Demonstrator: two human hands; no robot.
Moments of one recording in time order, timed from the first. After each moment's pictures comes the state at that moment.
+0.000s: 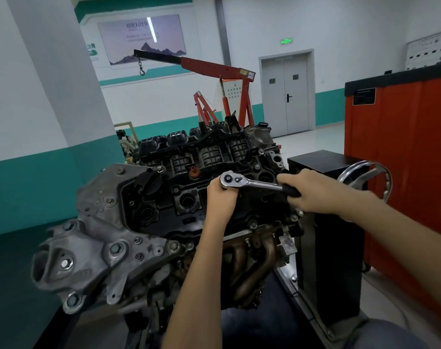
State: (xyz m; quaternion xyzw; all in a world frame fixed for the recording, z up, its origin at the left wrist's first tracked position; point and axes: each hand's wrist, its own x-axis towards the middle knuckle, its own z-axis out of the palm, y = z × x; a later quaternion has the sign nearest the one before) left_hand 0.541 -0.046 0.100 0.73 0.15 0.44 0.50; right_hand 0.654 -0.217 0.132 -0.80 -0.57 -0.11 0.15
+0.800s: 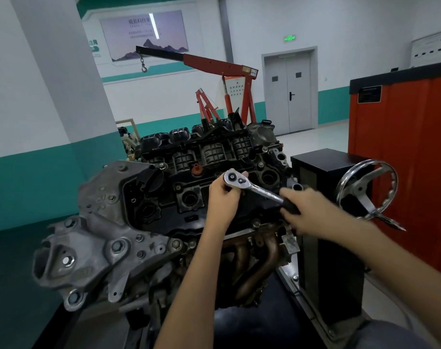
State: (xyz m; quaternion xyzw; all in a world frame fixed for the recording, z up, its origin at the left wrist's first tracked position) left_hand 0.534 -0.048 0.092 0.73 0.08 0.45 0.51; right_hand 0.634 -0.213 0.087 -0.81 -0.52 -0.05 0.28
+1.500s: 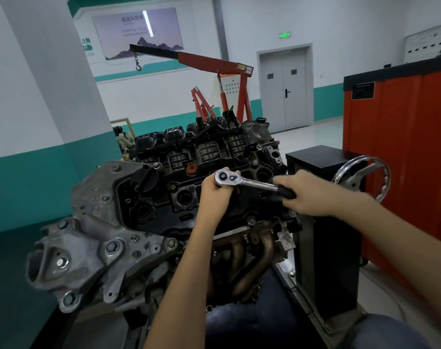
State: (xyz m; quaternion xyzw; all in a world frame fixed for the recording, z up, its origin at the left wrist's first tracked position) left_hand 0.529 -0.044 0.101 0.75 0.11 0.42 0.49; right_hand 0.650 -0.216 0.122 -0.79 -0.57 -0.05 0.21
